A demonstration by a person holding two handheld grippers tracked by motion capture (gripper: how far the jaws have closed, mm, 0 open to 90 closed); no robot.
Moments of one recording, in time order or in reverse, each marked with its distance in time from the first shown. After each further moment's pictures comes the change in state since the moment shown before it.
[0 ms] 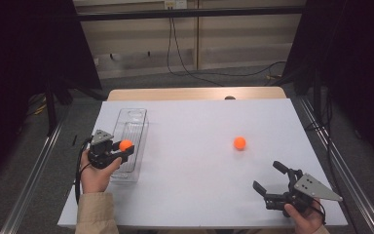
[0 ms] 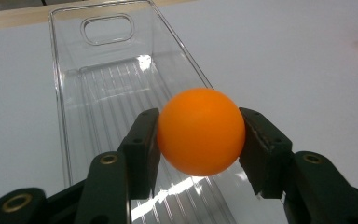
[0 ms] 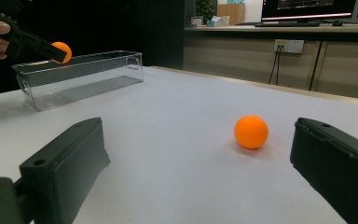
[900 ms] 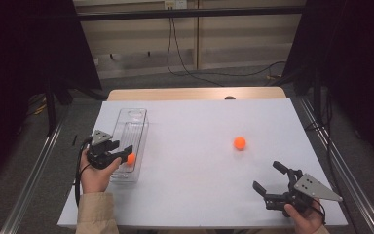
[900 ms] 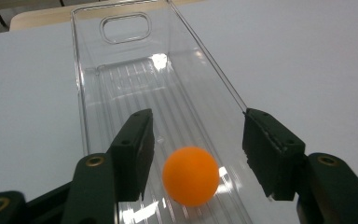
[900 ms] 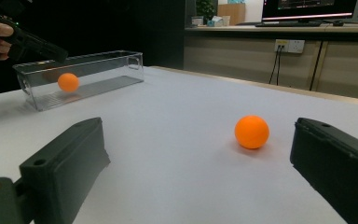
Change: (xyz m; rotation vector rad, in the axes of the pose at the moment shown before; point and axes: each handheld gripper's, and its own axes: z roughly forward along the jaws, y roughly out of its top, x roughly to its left) left arm 0.002 -0.002 0.000 -0.005 0.059 0.004; right arm 0.000 0.000 0.000 0.001 0.002 -0.001
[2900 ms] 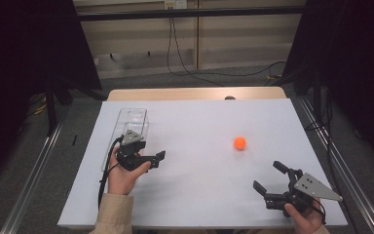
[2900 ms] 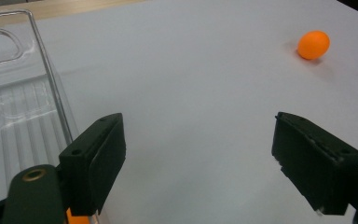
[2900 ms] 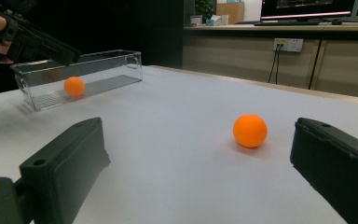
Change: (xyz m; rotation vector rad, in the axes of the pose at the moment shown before) left arm -0.070 0.016 0.025 0.013 -0.190 0.046; right arm -0.001 0.000 0.000 0.003 -0.005 0.002
